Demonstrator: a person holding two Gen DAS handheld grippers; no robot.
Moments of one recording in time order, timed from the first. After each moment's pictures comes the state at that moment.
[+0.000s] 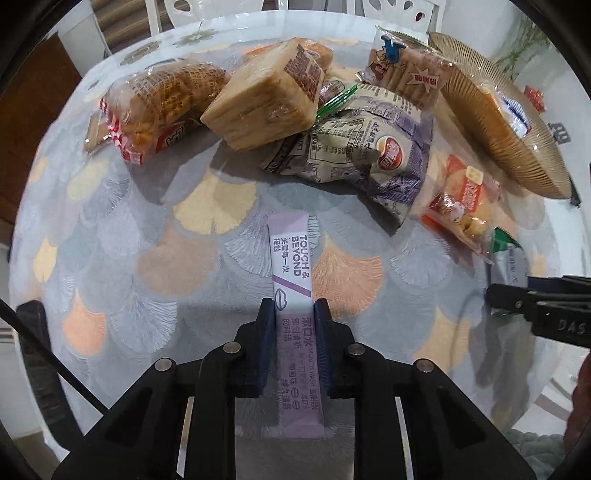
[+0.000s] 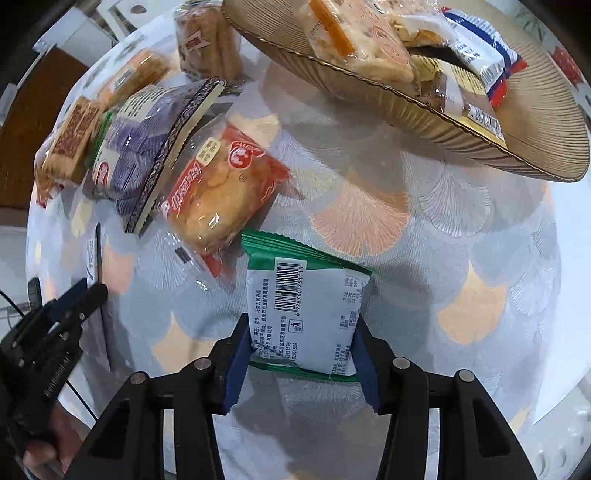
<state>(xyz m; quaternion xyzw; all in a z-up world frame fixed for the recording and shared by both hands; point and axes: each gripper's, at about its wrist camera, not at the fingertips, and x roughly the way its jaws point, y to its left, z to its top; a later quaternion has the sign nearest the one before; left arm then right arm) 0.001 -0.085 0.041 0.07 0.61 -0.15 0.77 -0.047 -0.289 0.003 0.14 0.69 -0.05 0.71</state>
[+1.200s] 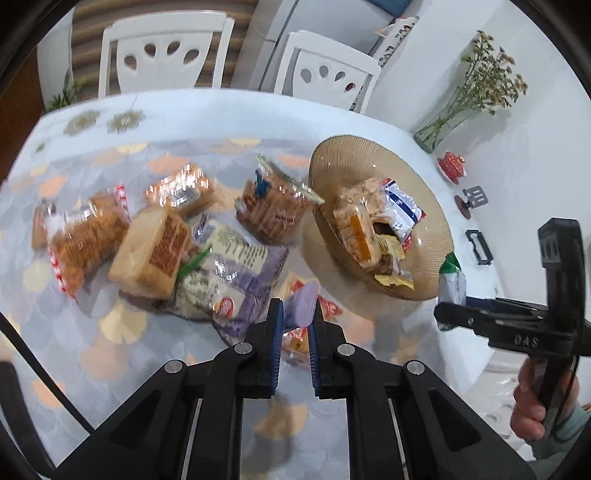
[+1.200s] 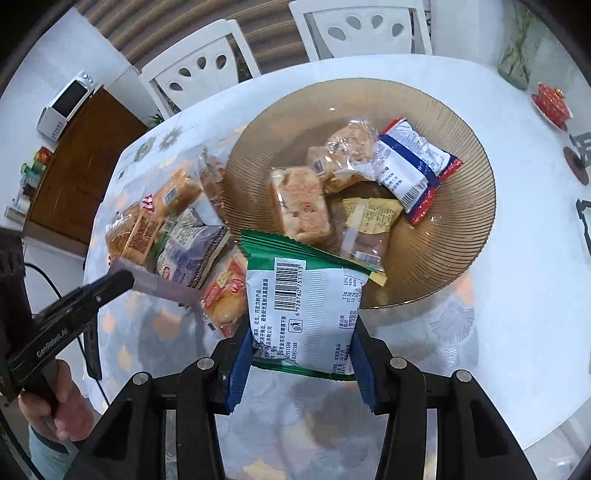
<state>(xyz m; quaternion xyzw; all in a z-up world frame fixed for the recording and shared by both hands) 0.043 -0.135 0.114 -0.05 0.54 -0.27 0.80 -0.061 -0.378 0.119 0.17 0.59 0.00 0.79</state>
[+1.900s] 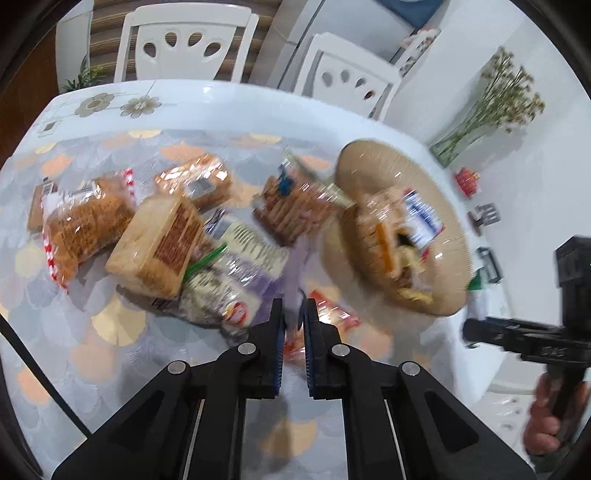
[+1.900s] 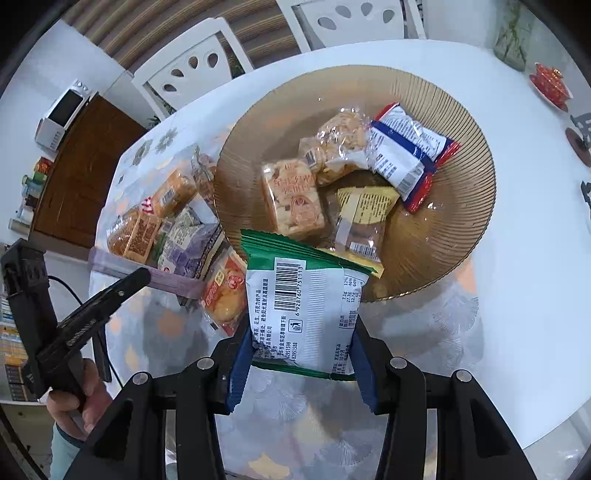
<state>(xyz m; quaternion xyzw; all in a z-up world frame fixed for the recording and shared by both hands) 0.053 -0.130 0.097 -0.08 0.53 -0.25 0.81 -0.055 -0.384 0.110 0.20 0.59 0.01 0.78</state>
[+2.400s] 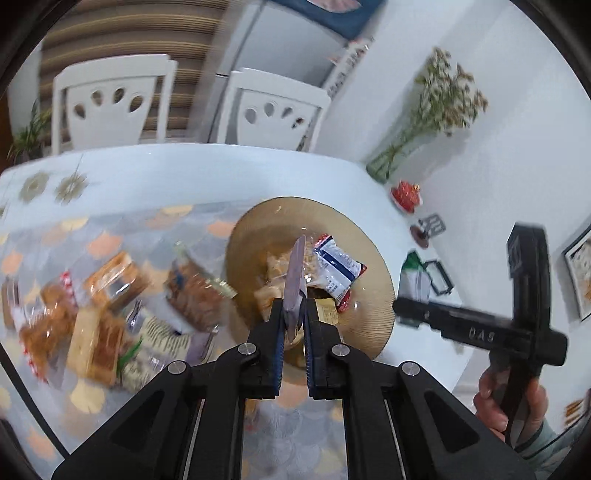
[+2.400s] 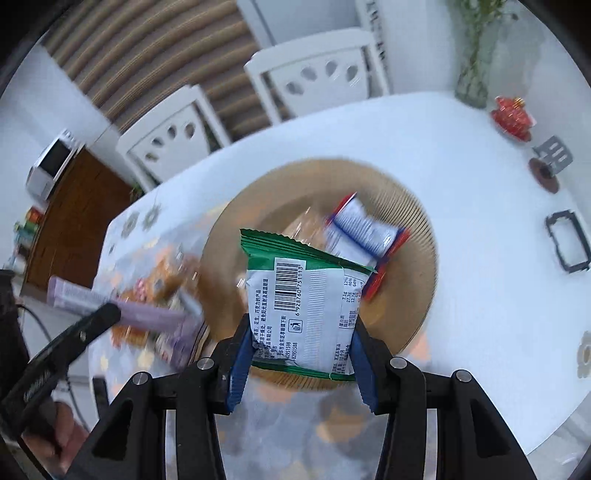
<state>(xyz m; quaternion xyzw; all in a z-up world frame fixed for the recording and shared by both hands) 0.078 -0.211 0.174 -0.05 0.48 -0.34 0.80 -0.028 -0.435 0.165 0.20 0.51 -0.07 0.83</state>
